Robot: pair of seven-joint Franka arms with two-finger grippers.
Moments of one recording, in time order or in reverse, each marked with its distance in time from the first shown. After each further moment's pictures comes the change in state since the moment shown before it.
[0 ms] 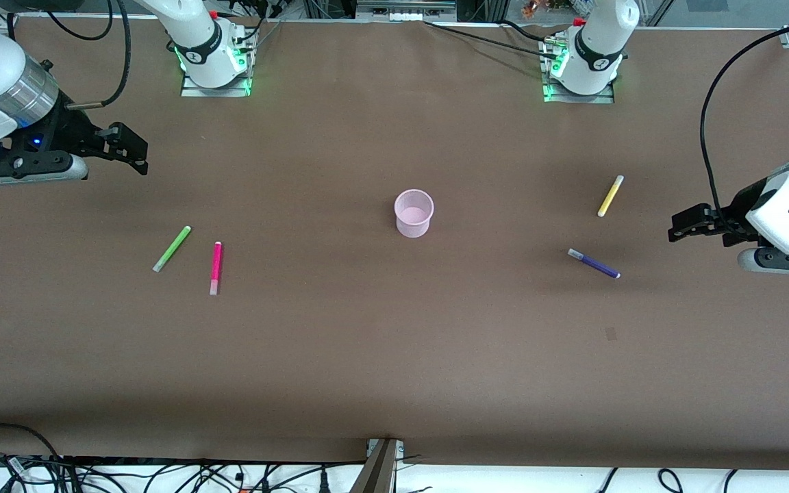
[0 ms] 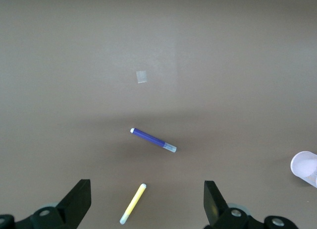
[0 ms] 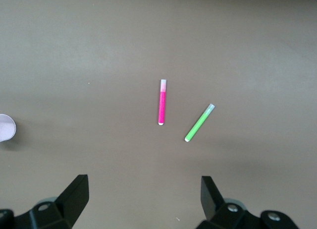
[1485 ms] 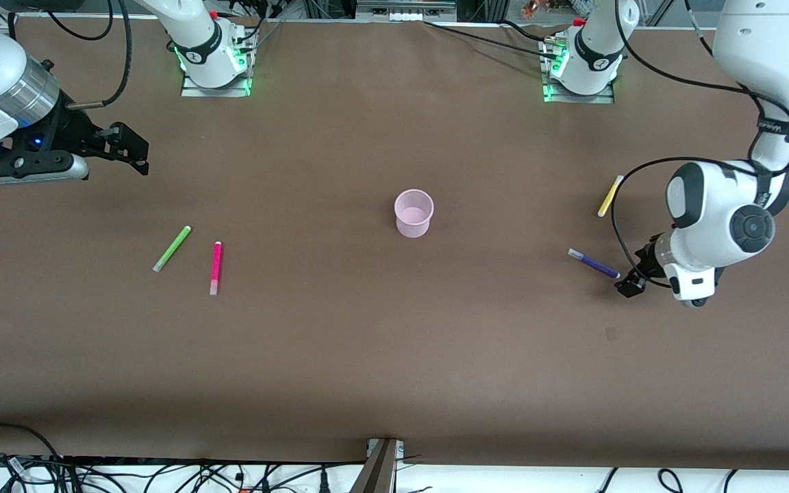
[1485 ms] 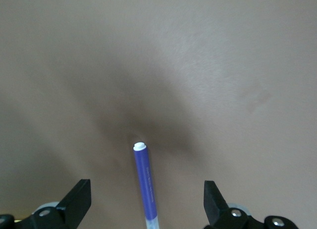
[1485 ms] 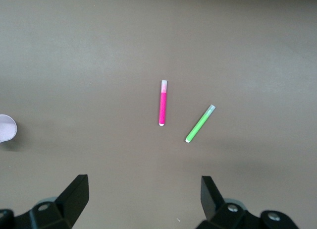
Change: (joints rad) left arm 0.019 0.233 0.006 -0.450 0.010 0.626 -0.956; right arm 0.000 0.000 0.002 0.000 0.001 0.003 0.000
